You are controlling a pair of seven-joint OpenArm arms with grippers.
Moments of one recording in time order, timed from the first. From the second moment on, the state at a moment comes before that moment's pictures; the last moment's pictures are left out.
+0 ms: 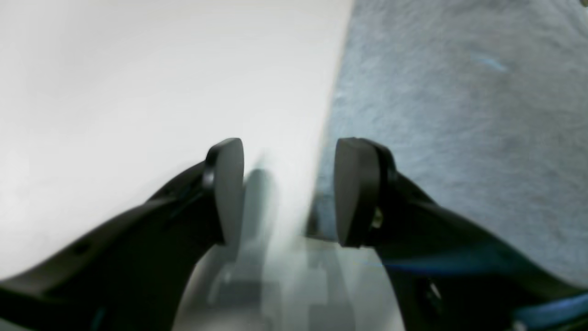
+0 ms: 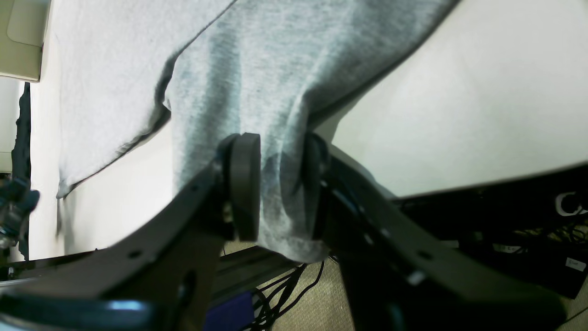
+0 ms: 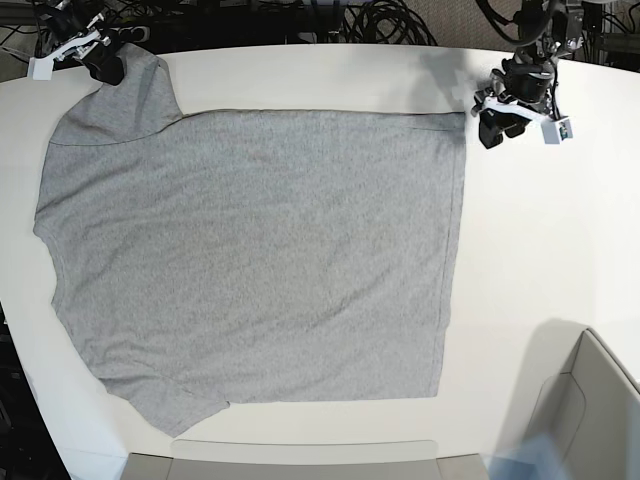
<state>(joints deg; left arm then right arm) 37.6 -24.4 -9.0 102.1 -54.5 4.5 20.5 -38.4 15.9 39.1 79.7 63.9 41.6 -40.8</state>
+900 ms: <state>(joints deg) 34.1 -23.5 4.6 96.6 -57.1 3.2 16.8 -38.4 16.0 39.1 82.5 60.3 41.1 -41.4</state>
